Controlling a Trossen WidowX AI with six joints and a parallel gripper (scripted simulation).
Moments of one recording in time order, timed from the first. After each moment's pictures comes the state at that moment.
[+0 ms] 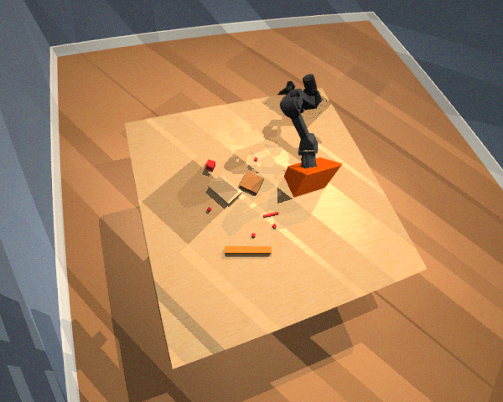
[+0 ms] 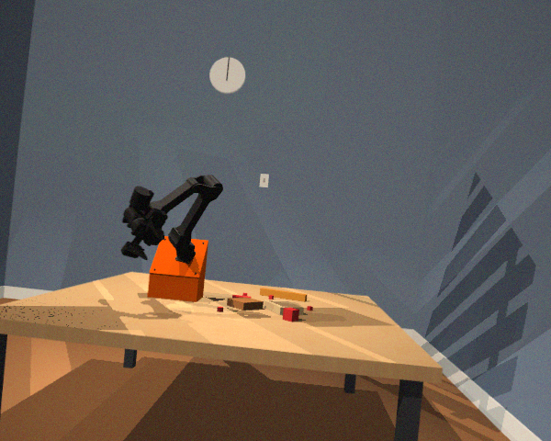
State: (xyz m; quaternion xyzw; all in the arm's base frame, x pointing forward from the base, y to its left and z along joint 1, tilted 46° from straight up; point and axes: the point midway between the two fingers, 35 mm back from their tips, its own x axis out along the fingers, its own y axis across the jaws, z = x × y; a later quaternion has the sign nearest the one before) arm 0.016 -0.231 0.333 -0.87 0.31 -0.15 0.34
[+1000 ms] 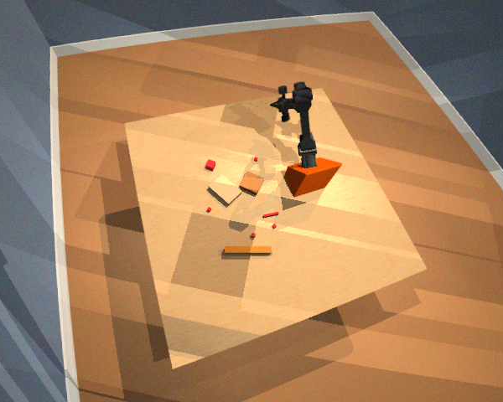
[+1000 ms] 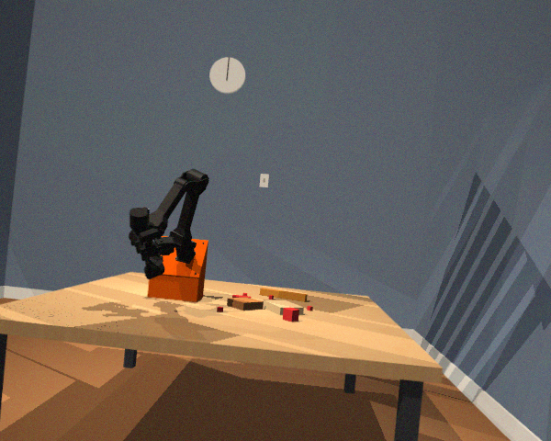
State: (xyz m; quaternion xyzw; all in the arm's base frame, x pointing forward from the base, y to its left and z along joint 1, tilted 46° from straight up) arm 0.070 -0.281 0.313 -0.71 0.20 -0.24 0.63
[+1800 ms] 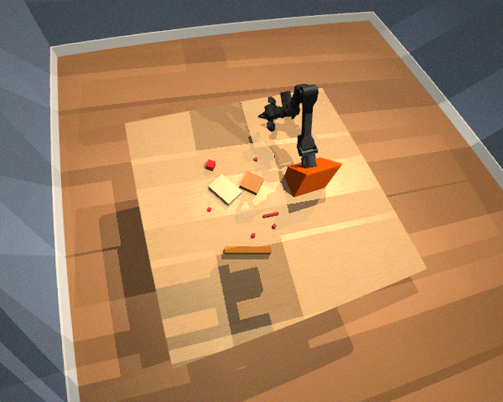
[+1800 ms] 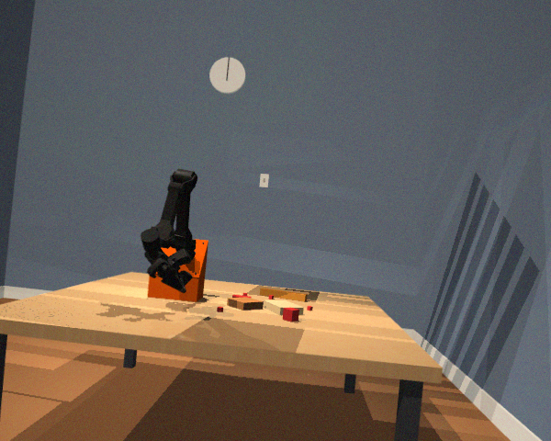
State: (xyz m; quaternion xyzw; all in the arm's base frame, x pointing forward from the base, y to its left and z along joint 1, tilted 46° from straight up) arm 0.144 -0.304 0.266 -0.47 0.15 -0.24 0.83
